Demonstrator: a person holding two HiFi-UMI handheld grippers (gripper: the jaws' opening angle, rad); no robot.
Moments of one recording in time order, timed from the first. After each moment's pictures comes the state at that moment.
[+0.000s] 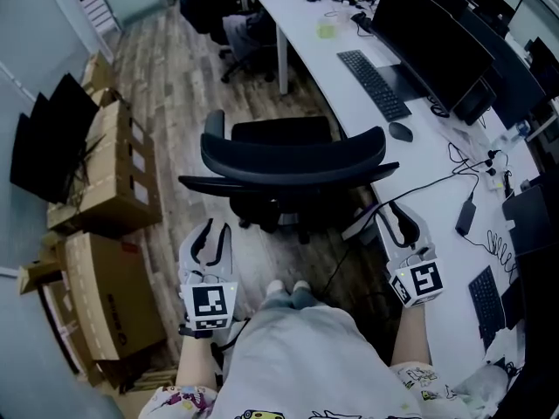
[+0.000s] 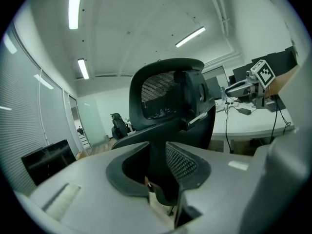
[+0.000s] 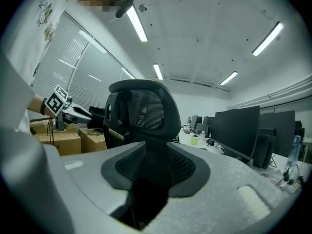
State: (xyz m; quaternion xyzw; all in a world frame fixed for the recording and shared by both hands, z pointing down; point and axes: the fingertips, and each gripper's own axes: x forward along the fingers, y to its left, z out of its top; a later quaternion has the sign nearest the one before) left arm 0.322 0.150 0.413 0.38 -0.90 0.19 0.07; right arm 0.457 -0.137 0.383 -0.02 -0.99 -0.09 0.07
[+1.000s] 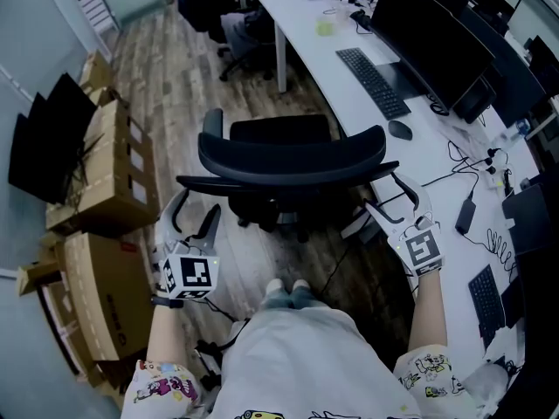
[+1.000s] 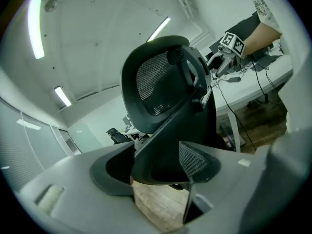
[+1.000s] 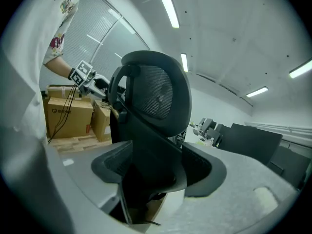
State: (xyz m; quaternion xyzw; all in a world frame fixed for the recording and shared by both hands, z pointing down) left arm 0.263 0.148 0.416 0.41 -0.84 0.36 0.01; right arm 0.411 -0.154 0.399 -0.10 -0.95 -0.25 0.14
